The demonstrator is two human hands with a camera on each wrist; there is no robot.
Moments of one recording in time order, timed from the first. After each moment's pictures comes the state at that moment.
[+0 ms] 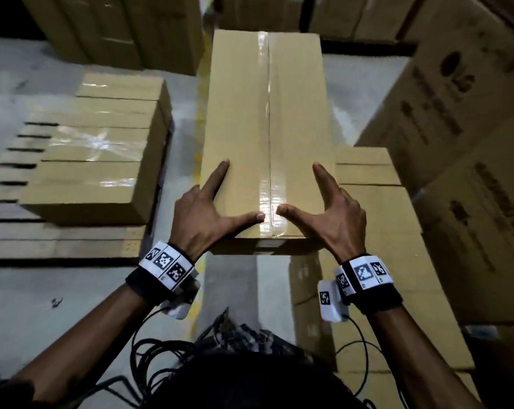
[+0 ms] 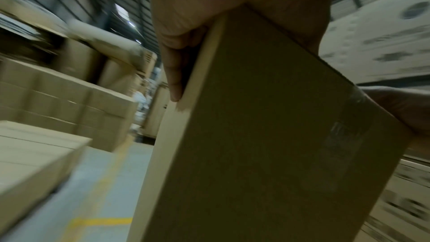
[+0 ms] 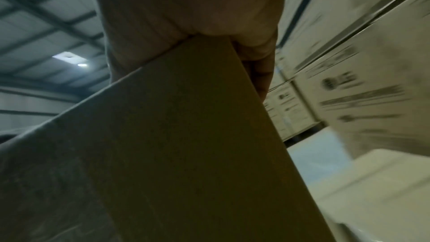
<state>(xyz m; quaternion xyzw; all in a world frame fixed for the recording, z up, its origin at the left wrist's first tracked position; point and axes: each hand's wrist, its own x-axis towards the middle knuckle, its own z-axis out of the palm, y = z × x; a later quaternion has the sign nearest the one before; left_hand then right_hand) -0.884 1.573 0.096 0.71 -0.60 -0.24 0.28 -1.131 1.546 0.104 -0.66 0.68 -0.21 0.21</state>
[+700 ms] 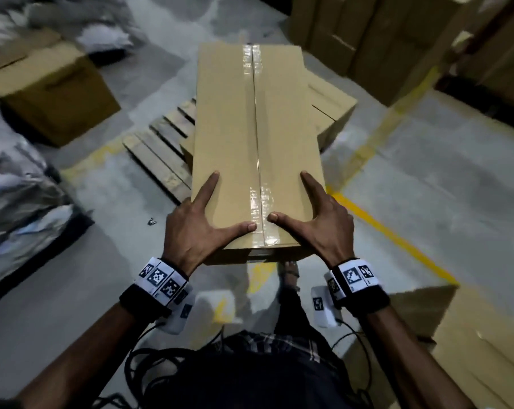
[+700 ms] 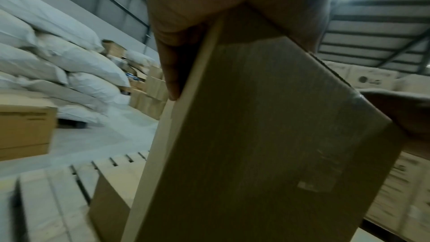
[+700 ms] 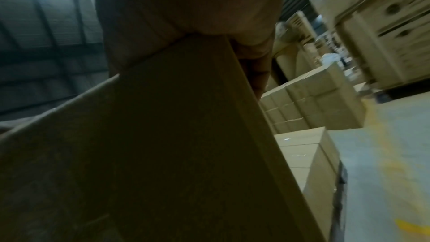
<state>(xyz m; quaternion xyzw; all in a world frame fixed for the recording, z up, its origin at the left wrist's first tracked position) -0.658 1.514 0.056 0.92 -0.25 -0.10 0.26 -0.801 1.312 0.052 -0.87 0.37 -0.10 0.30</state>
